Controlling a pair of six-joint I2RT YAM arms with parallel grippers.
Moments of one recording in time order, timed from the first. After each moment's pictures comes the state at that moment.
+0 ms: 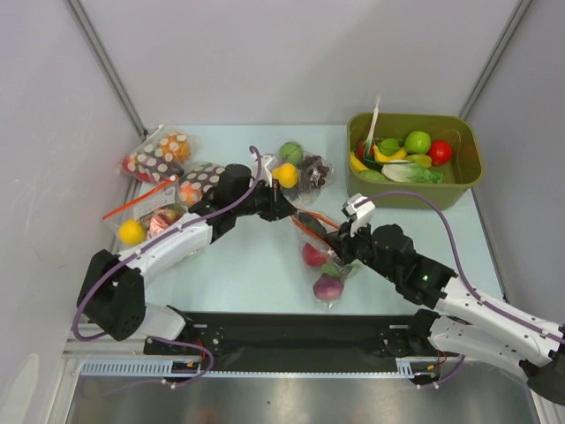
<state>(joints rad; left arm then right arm) -0.56 1.40 0.96 -0.03 0.43 -0.43 0.92 0.80 0.65 -0.13 0.15 0.21</state>
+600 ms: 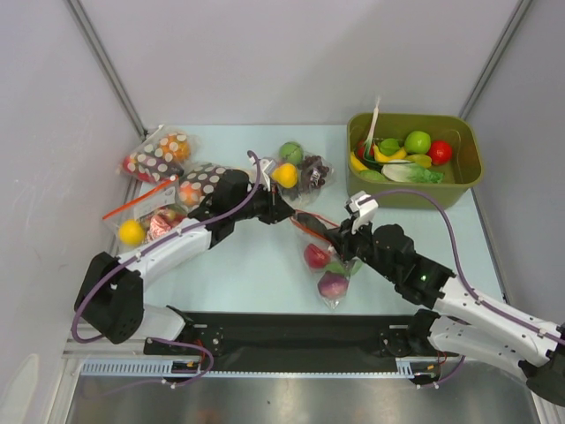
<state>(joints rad) -0.57 1.38 0.89 0.05 0.43 -0.42 0.91 0.79 0.63 -0.07 0.20 0.24</state>
